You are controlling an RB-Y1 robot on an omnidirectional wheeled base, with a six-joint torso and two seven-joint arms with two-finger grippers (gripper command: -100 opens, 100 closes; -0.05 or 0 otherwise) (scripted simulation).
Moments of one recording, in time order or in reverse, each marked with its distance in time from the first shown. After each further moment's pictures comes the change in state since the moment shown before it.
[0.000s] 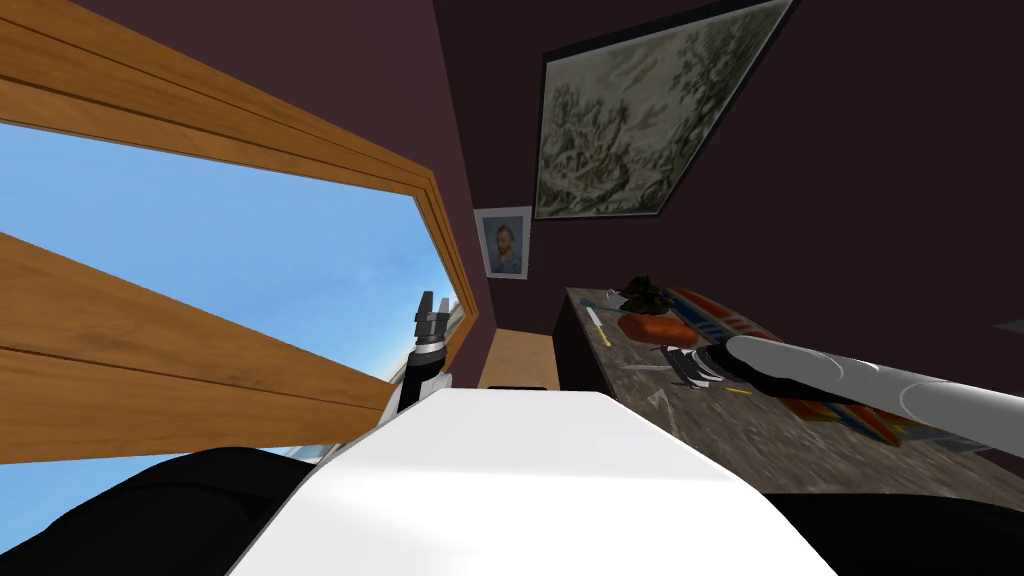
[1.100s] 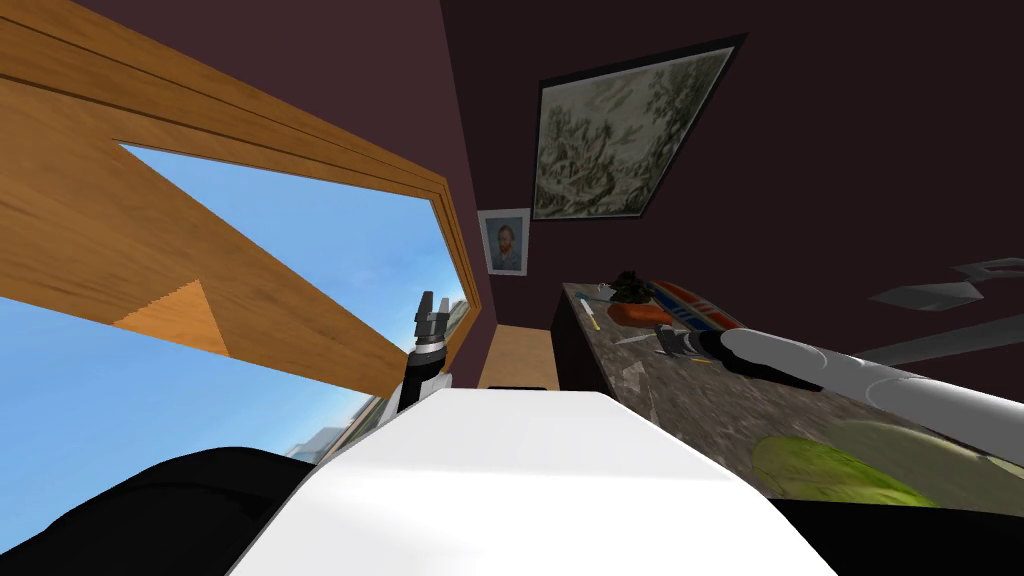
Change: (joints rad) left arm 0.000 0.000 0.000 0.000 0.000 0.000 0.000; right arm -0.093 0.105 -0.069 0.090 0.015 0.204 0.171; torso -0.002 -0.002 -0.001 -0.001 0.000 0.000
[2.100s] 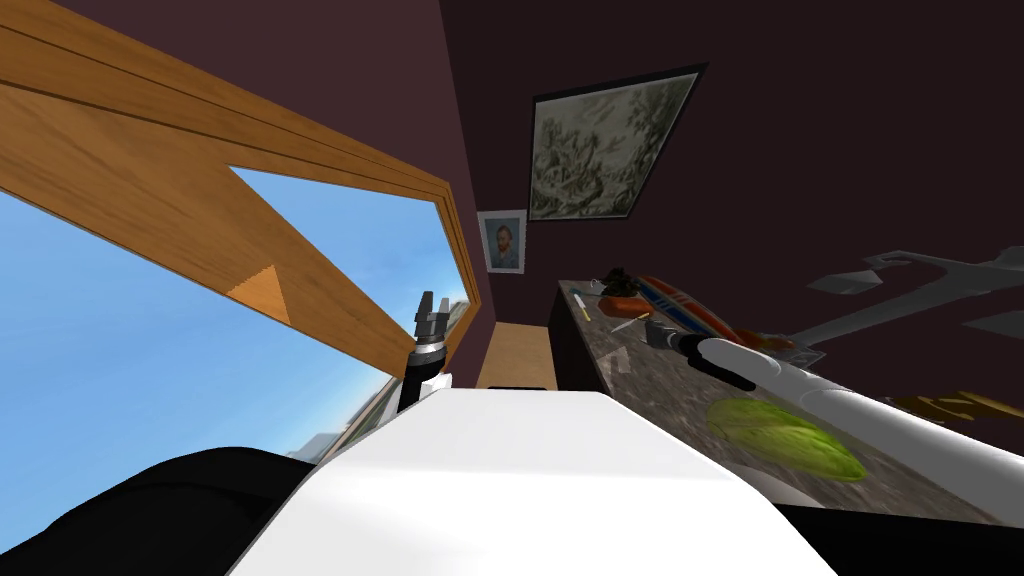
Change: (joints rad) left arm 0.000 0.000 0.000 0.000 0.000 0.000 0.000; right arm -0.072 0.214 -0.028 0.079 0.032 0.239 0.103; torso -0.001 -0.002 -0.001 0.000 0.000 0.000
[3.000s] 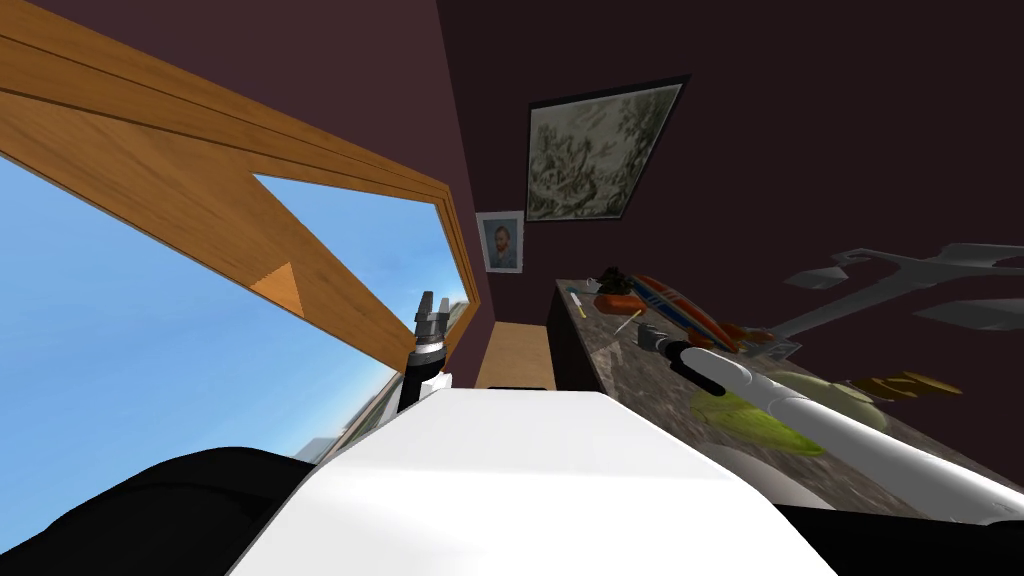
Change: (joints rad) left arm 0.000 0.000 0.000 0.000 0.000 0.000 0.000; right arm -0.007 0.110 0.026 0.008 0.042 0.145 0.000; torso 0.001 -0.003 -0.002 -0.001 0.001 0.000
